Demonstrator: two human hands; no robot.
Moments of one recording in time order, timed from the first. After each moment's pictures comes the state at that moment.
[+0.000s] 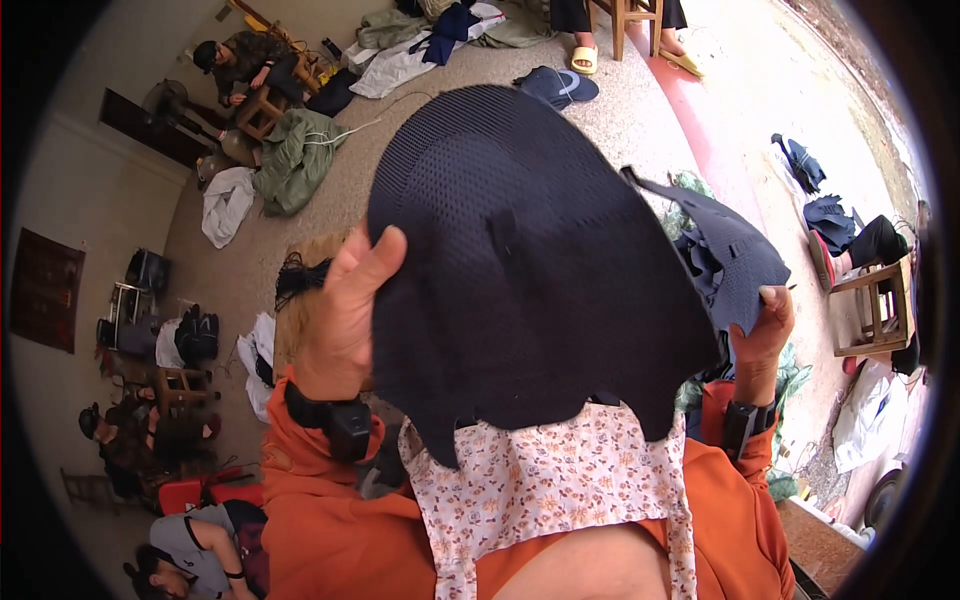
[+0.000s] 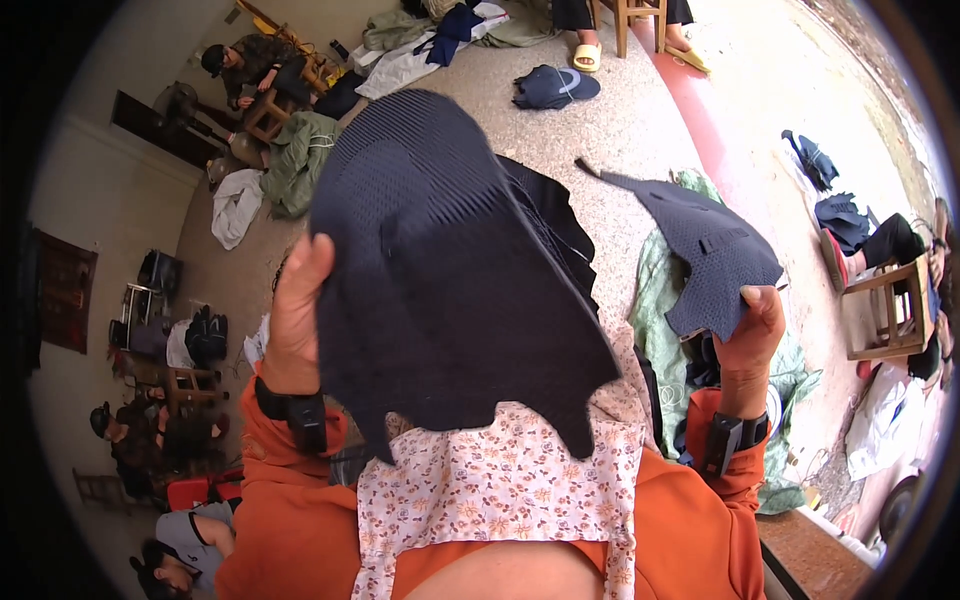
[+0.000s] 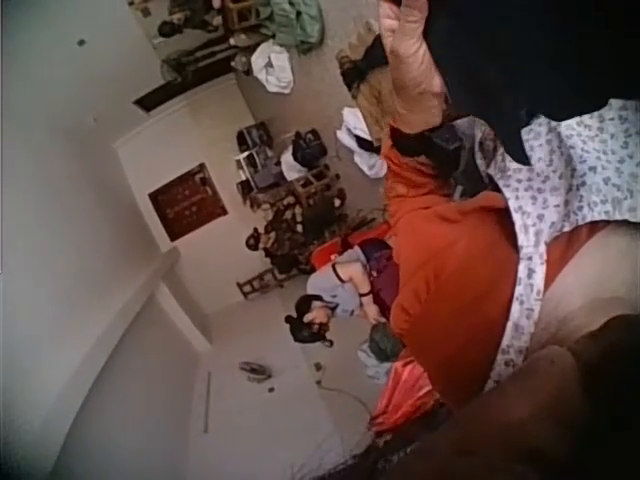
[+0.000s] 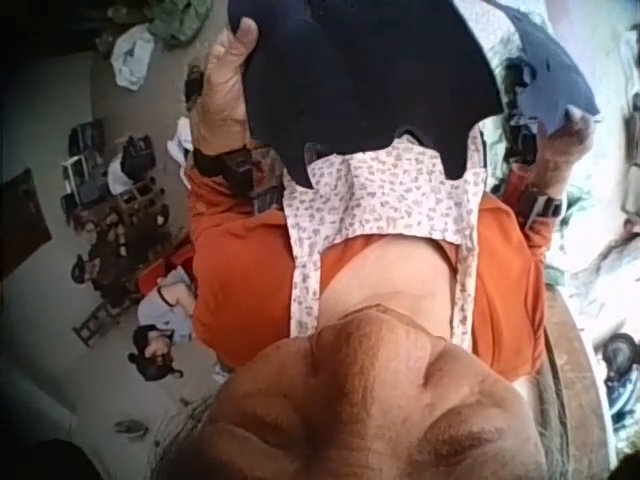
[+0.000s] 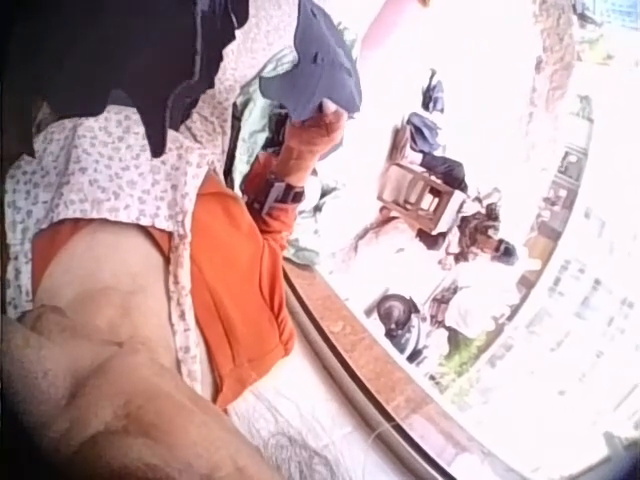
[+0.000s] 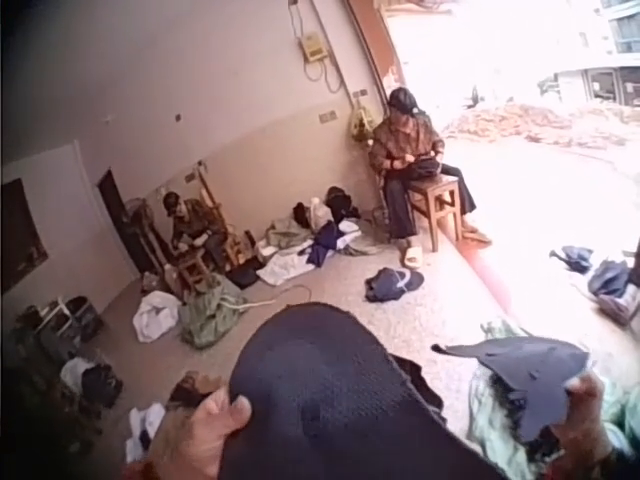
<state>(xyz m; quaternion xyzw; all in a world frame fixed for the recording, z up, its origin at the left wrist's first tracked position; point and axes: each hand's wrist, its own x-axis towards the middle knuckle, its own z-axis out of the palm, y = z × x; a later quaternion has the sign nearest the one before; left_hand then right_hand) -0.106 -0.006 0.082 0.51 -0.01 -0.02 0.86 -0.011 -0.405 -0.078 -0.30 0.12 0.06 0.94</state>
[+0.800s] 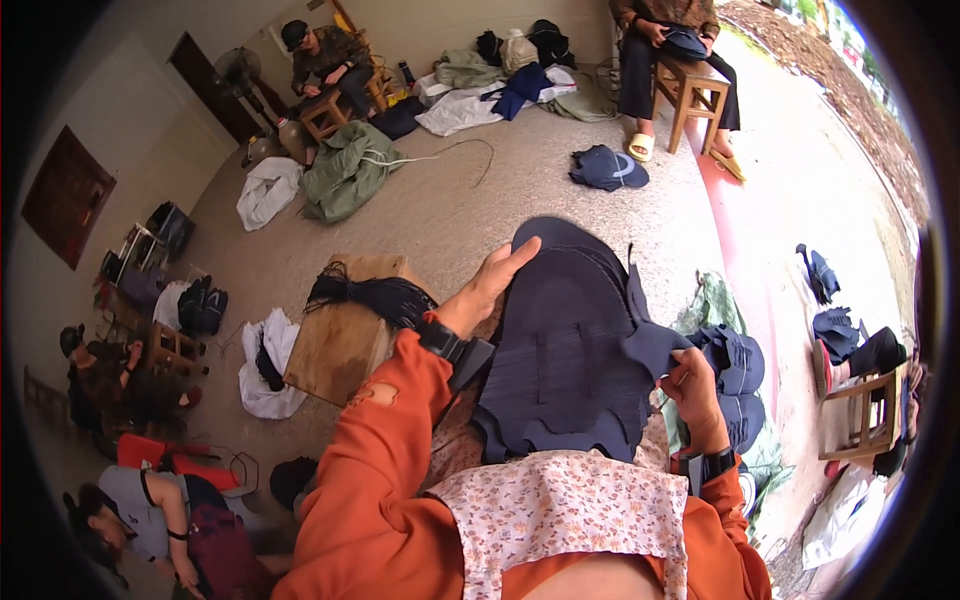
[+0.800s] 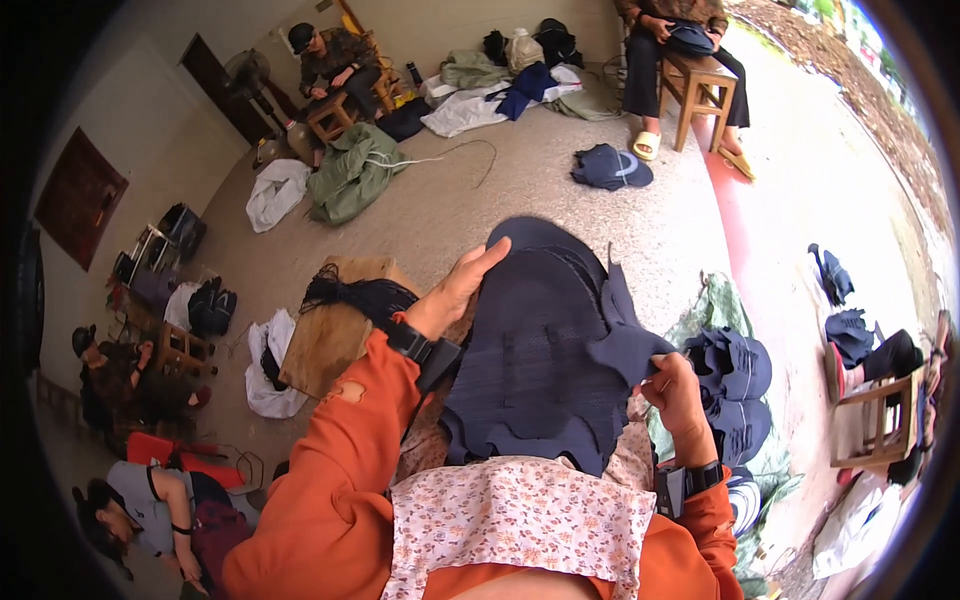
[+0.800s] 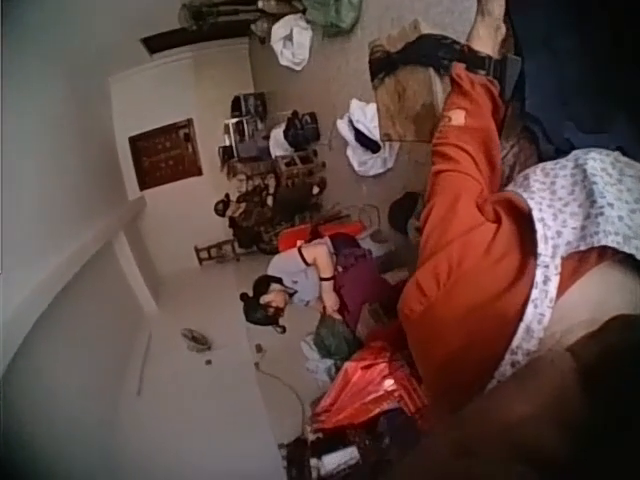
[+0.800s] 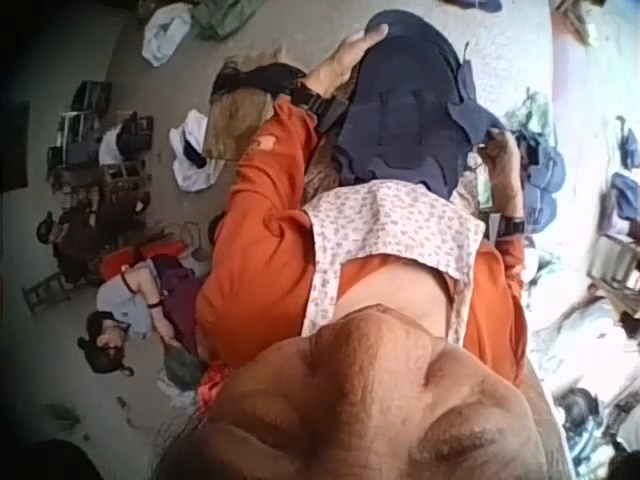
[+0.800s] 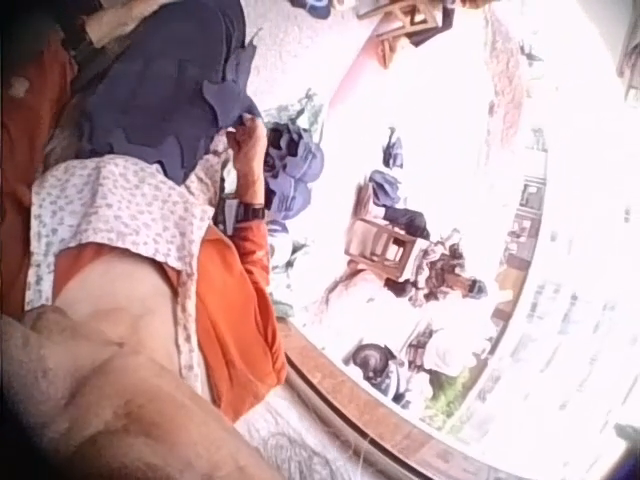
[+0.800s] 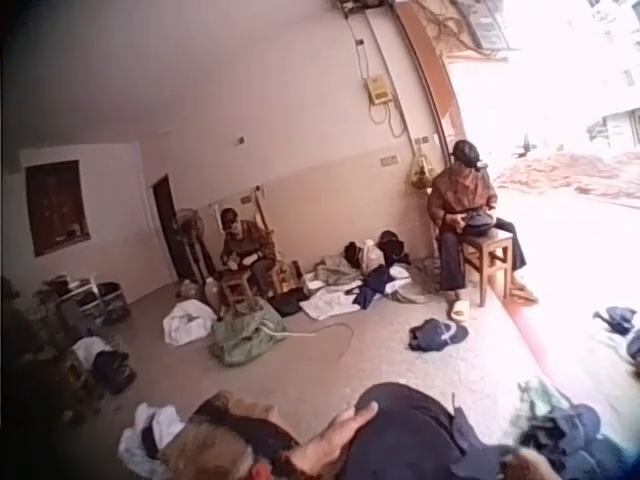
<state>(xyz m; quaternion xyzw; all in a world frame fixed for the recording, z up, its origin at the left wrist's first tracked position) 0.001 0.061 -0.051 0.67 0.14 -0.07 0.72 0.012 -0.302 -0.115 -0.53 0.05 0.27 0.80</state>
